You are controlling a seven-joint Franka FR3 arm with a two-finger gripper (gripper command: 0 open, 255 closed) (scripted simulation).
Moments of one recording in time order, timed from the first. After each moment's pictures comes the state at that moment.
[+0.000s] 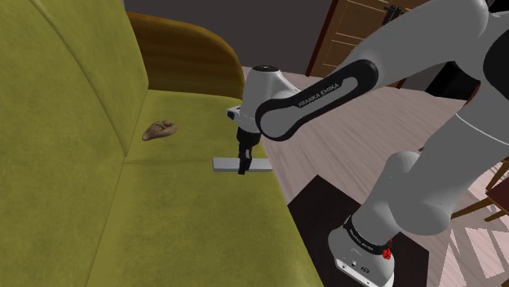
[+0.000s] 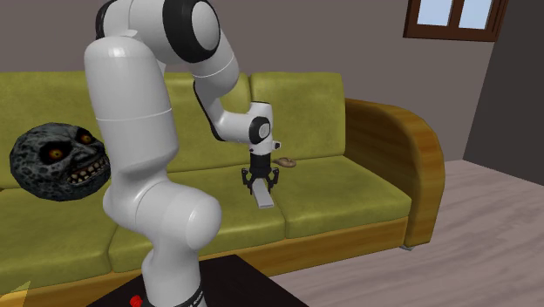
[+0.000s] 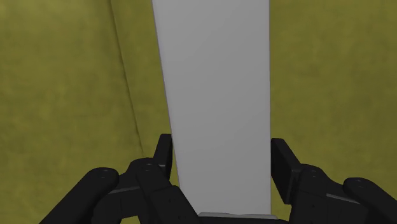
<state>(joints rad) 0.28 -0.09 0.04 -2.52 0.04 2.43 -0.52</state>
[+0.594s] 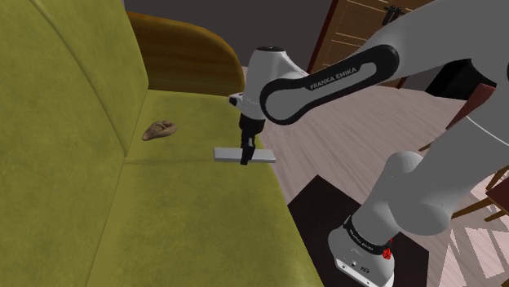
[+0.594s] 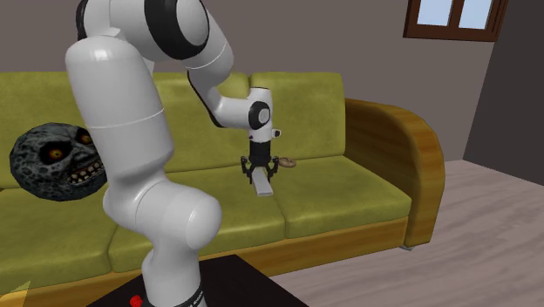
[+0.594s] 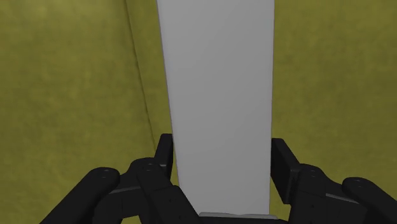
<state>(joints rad) 0.28 -0.18 0.04 -2.48 0.04 2.30 -0.51</state>
